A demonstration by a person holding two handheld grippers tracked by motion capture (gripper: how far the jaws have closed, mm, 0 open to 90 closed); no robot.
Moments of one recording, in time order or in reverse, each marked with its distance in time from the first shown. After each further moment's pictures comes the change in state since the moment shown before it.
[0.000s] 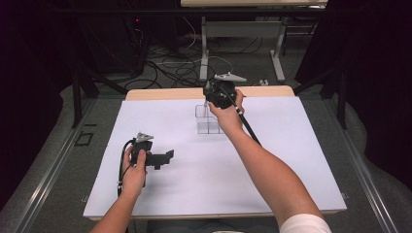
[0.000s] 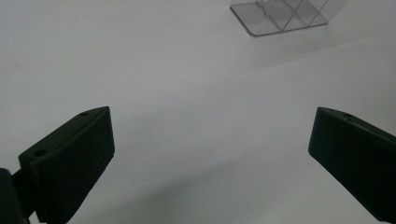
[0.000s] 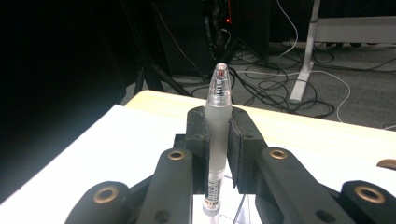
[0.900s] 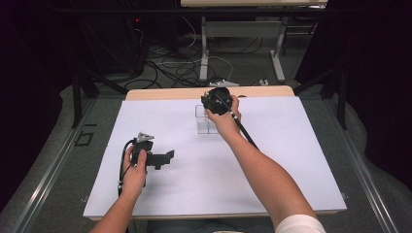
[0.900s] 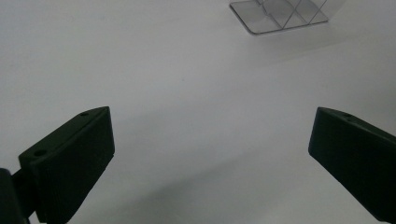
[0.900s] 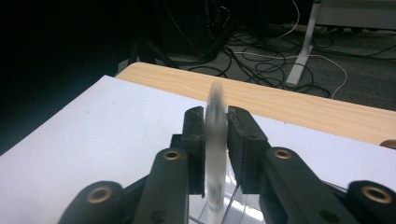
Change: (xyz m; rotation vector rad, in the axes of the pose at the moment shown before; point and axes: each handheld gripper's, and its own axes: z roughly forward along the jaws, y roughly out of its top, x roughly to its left) left arm 0.000 0.000 0.002 0.004 -0.002 0.004; right arm 0.001 -0.021 0.015 0.079 -0.012 -0.047
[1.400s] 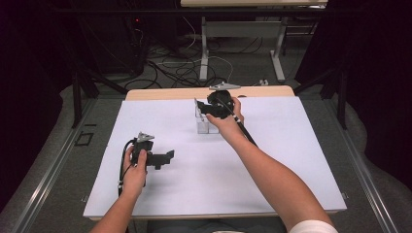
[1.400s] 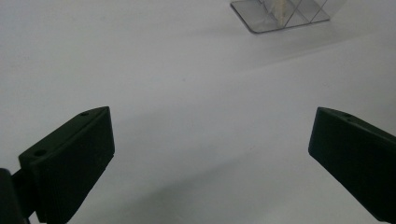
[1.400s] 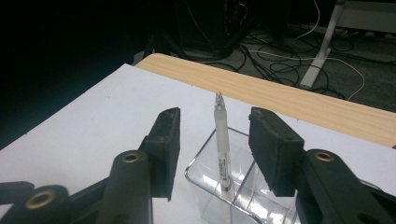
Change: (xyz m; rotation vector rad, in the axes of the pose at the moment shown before) left arm 0.000 0.000 0.001 0.004 0.005 0.004; right arm 0.004 -0.004 -0.018 0.020 0.068 -0.049
